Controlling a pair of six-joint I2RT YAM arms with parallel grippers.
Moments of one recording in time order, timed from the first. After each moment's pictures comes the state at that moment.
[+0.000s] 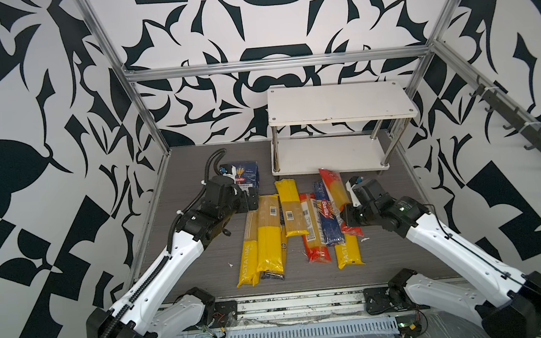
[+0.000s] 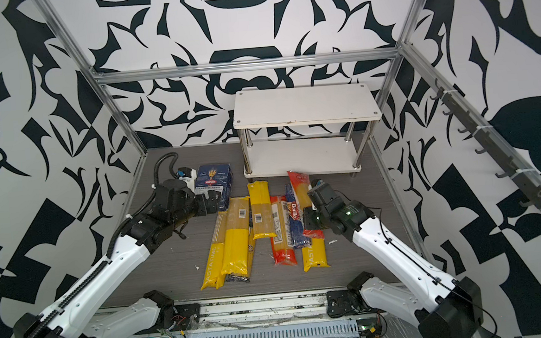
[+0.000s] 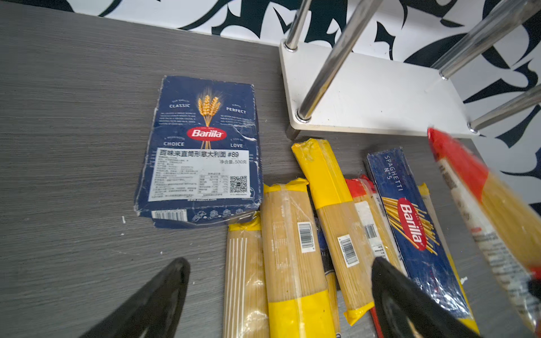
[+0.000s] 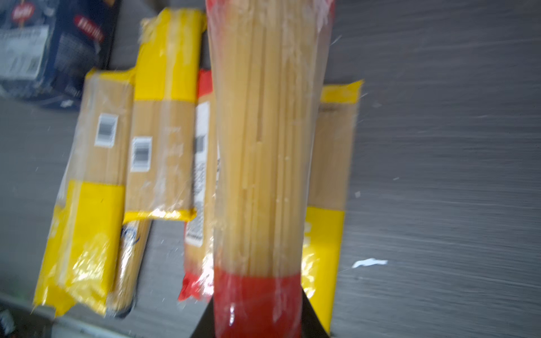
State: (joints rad) left arm -0.58 1.09 0.94 -0.48 -0.10 -0.41; right arm 0.46 1.03 0.90 -0.84 0.00 0.50
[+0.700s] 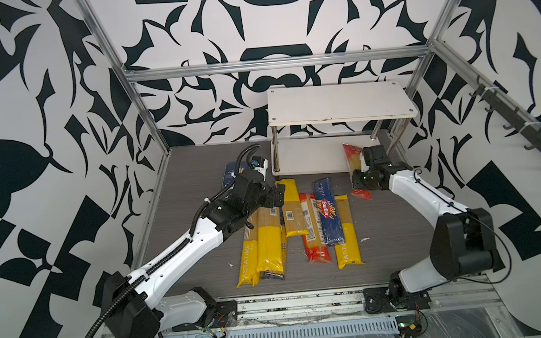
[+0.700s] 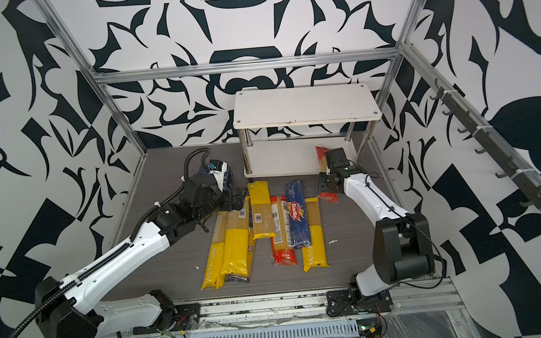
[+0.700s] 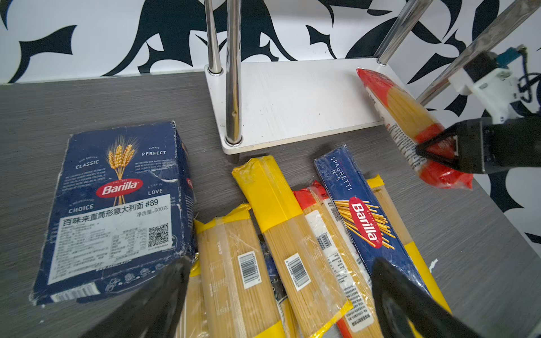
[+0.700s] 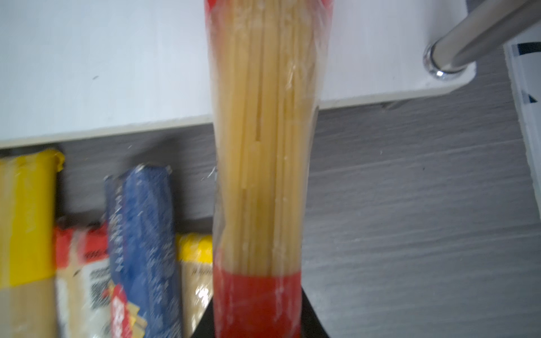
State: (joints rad) left arm -0.76 1.24 1.06 -0.37 -0.17 -0.34; right arm 0.09 1.53 1.12 -0.59 0.05 0.25
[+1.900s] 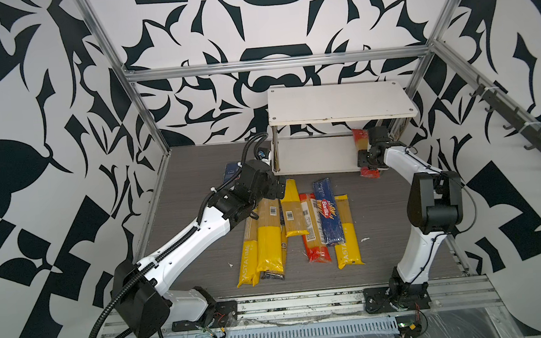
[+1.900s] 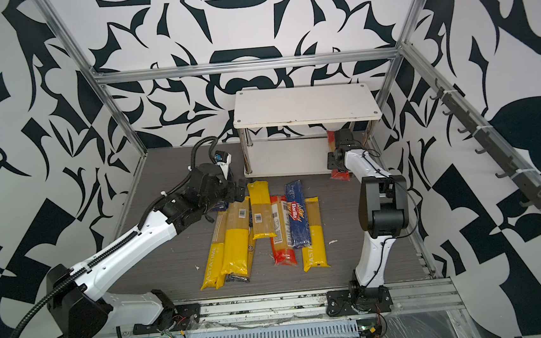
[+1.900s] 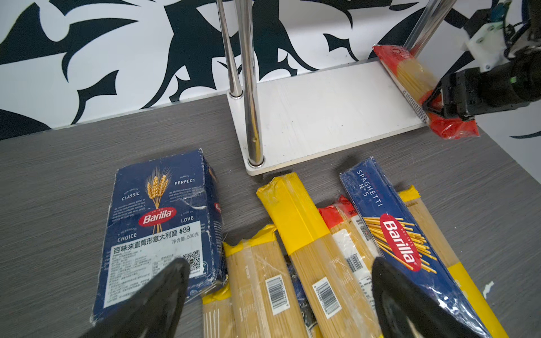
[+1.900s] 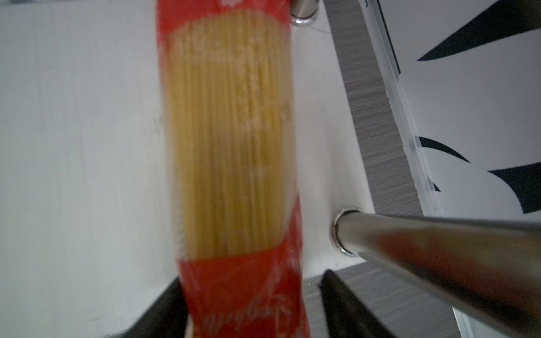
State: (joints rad) left arm -0.76 1.33 1.19 -0.43 -0.26 -0.24; right arm -0.05 1.92 1.48 -0.55 0.19 0.14
